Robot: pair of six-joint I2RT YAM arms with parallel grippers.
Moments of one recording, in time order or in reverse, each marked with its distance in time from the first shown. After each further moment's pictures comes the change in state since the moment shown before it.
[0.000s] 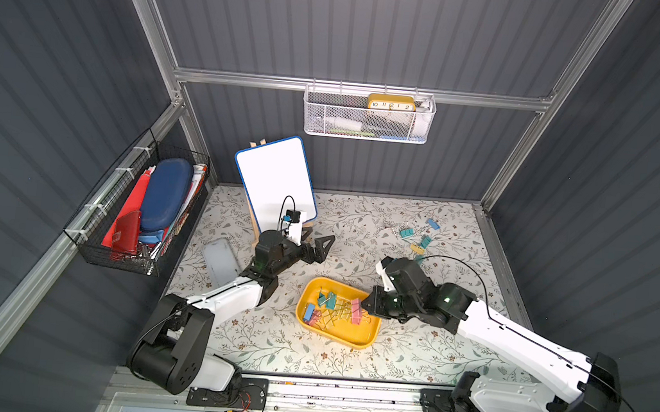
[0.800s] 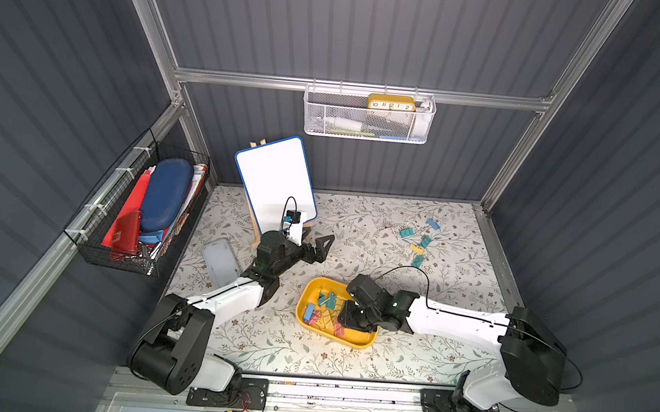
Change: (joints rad) left arm -0.016 0.000 0.000 -0.013 -0.077 0.026; right arm 0.106 0.295 -0.063 0.256 0.092 0.105
